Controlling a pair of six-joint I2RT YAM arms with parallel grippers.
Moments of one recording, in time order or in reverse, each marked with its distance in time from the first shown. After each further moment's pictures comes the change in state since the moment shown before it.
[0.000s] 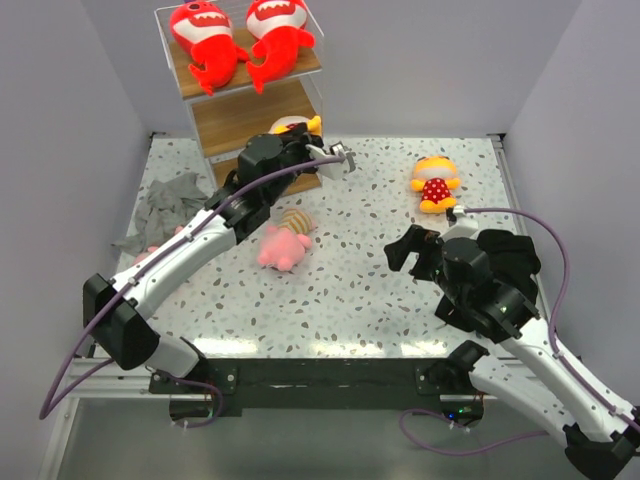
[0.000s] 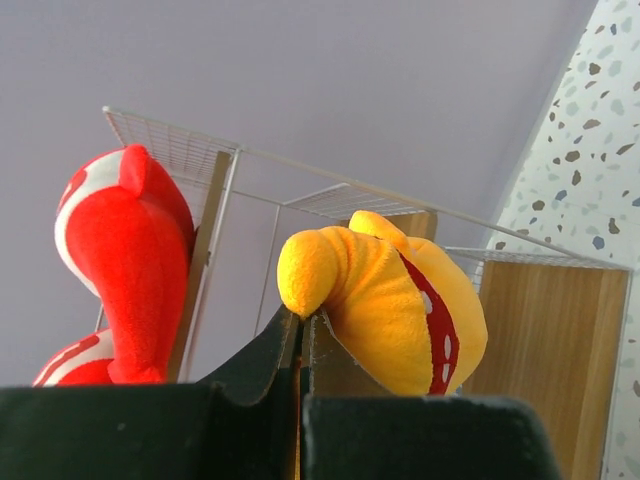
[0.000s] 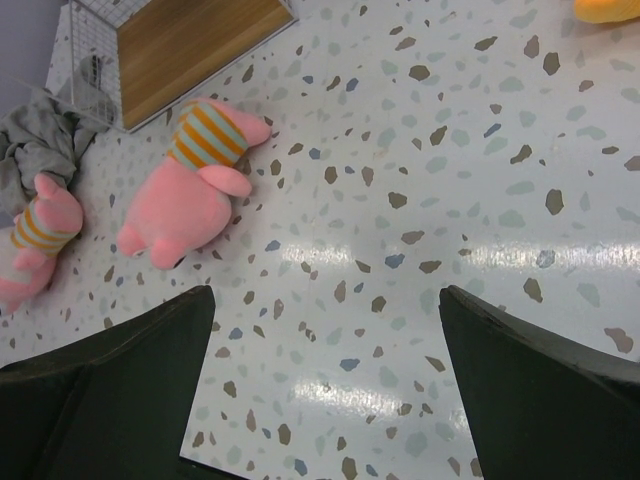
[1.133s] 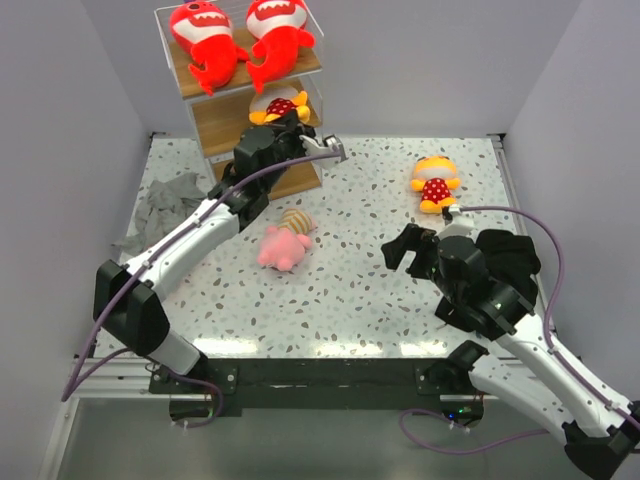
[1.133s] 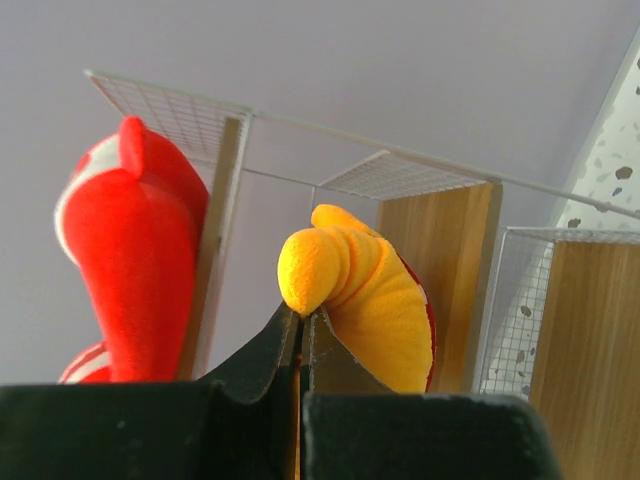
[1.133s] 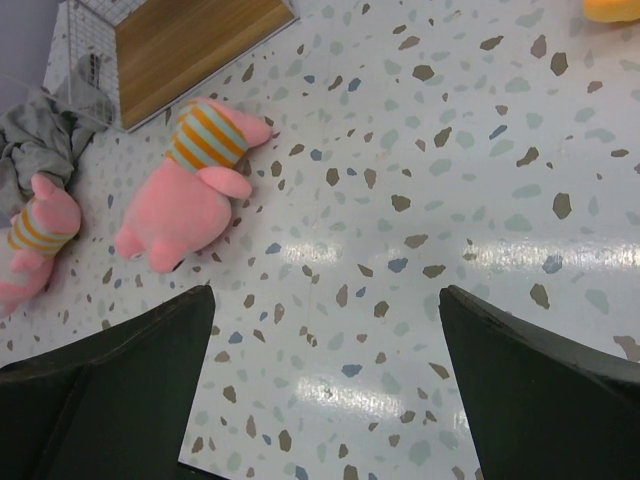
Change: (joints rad) left arm 0.084 0.069 0.000 0.134 0.048 0.127; right arm 0.000 0.026 -0.013 0.038 -0.004 -0.001
